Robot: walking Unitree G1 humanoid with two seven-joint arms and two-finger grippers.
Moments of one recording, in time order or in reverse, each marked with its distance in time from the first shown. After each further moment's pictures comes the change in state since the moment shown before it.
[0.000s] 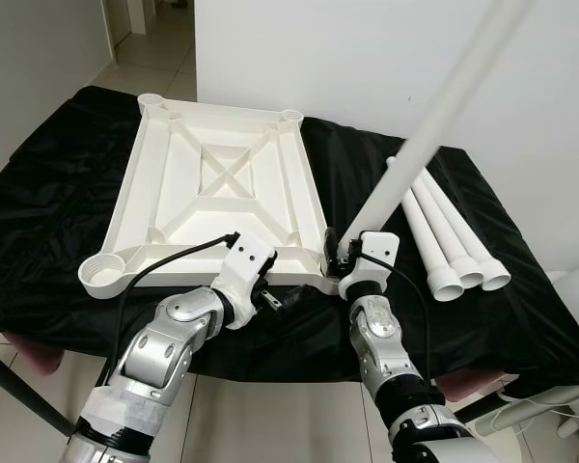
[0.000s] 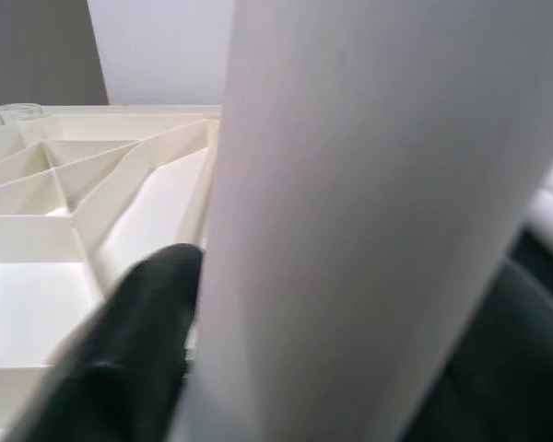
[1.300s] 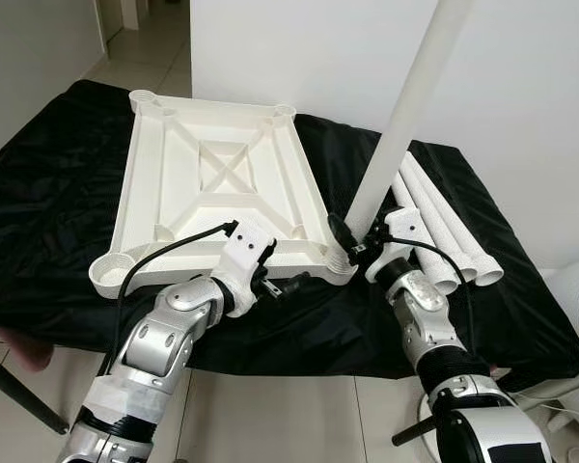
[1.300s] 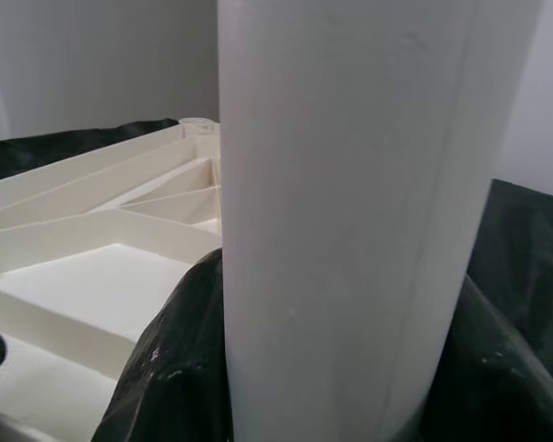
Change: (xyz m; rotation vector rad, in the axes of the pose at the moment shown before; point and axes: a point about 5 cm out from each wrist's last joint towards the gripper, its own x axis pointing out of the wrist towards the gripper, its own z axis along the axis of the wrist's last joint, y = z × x) left arm 0.003 0.007 0.011 0.014 -0.037 0.016; right arm 0.016 -0.019 0.026 -0.066 -0.064 0.493
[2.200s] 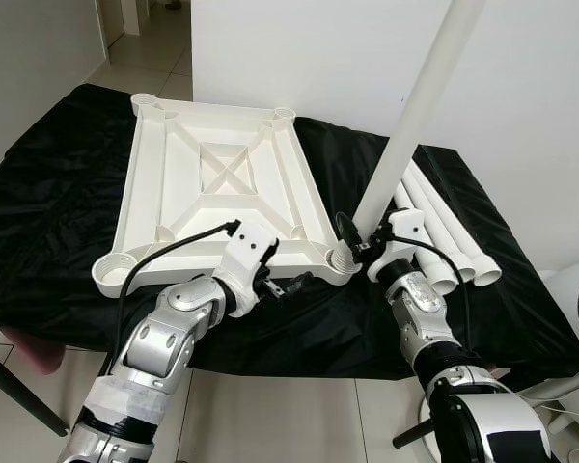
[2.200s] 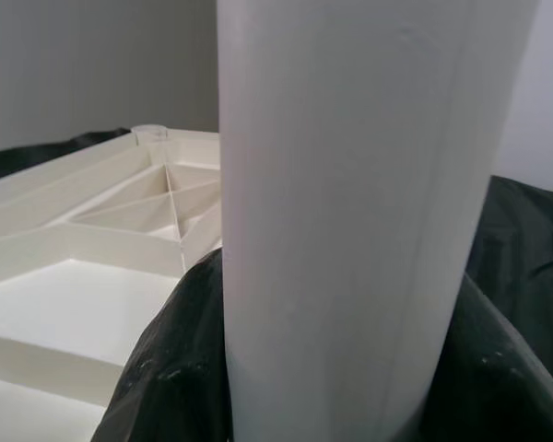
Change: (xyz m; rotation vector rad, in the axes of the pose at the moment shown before) left arm -0.001 0.000 0.002 0.009 -0.002 -0.001; right arm 0.001 -0.010 -0.010 0.084 0.036 -0.120
